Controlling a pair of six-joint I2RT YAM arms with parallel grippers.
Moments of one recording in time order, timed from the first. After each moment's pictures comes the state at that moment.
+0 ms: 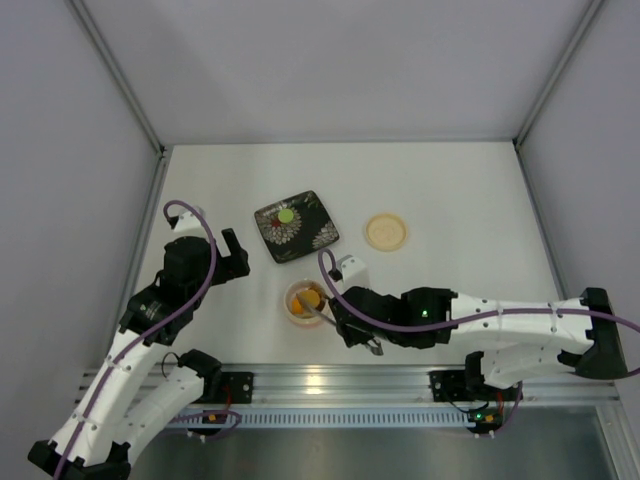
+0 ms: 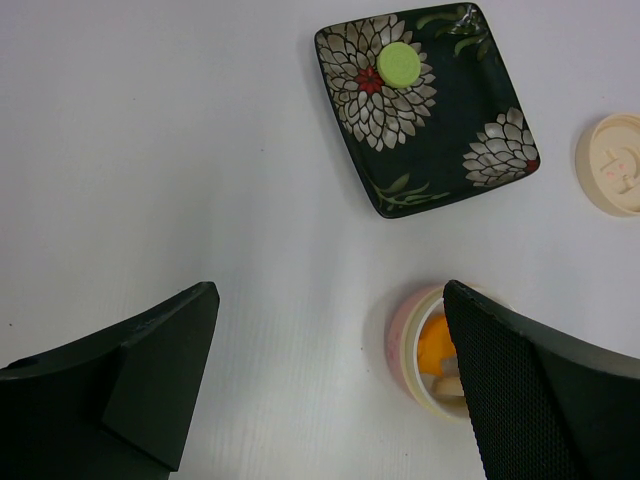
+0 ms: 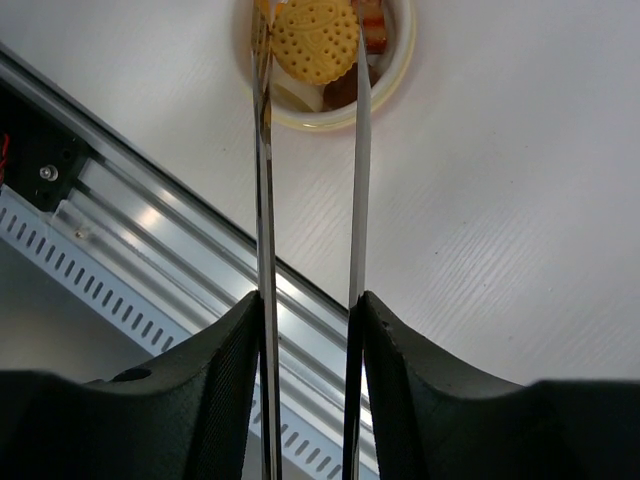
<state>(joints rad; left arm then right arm) -0.44 0.67 0.85 -0.73 -0.33 -0.48 1.41 1.22 1.05 -0.75 0.41 0.70</state>
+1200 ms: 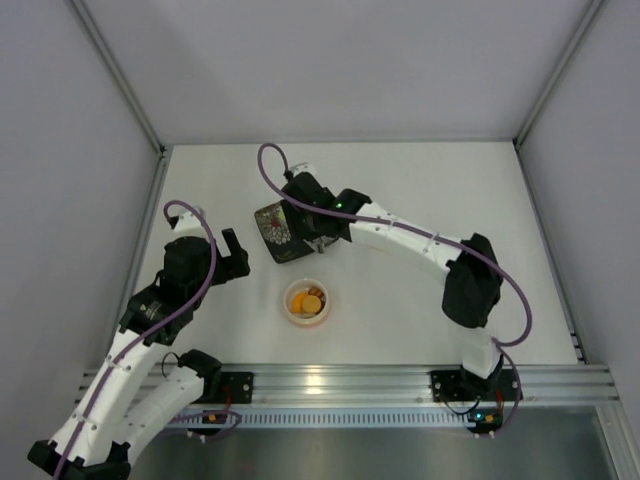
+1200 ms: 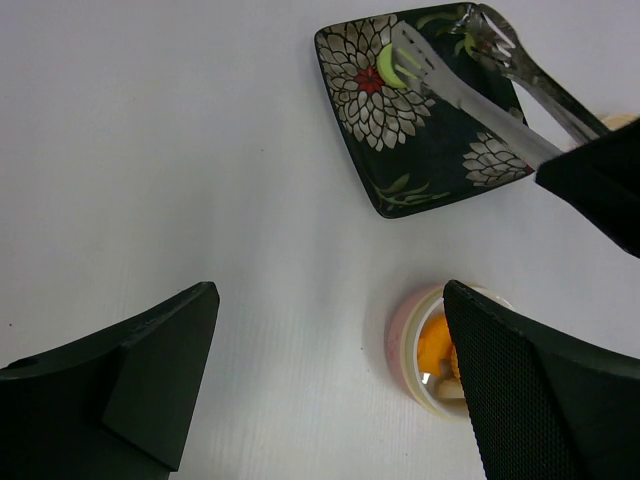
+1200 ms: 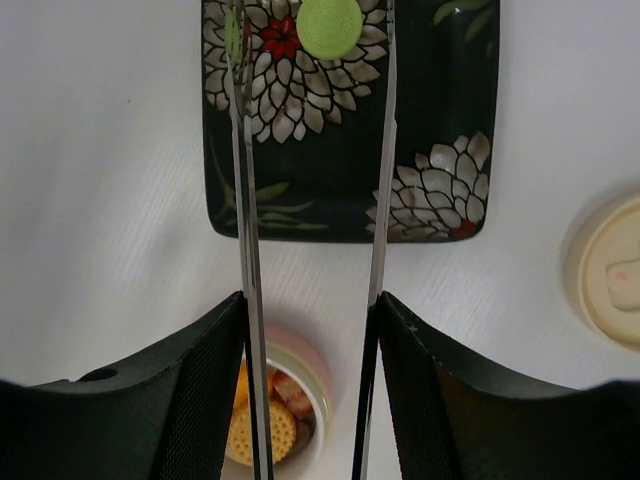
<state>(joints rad) -0.44 0.67 0.85 -0.73 -0.33 -0.49 0.95 1.89 1.76 -0.70 0.29 0.42</state>
